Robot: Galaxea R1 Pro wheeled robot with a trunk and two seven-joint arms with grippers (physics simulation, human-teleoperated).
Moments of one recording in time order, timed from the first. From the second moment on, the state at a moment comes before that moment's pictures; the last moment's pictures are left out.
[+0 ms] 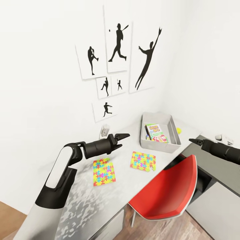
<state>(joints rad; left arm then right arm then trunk) -0.67 -0.06 -0.22 -1.59 1.57 0.94 0.42 -0.52 -0.50 -0.28 -1.61 -1.00 1.04 -0.09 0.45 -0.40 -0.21</state>
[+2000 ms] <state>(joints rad) -0.66 -0.06 -0.22 -1.59 1.56 0.94 0.41 -0.52 -0.38 -0.27 -1.61 -0.99 1.04 -0.09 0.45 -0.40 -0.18</state>
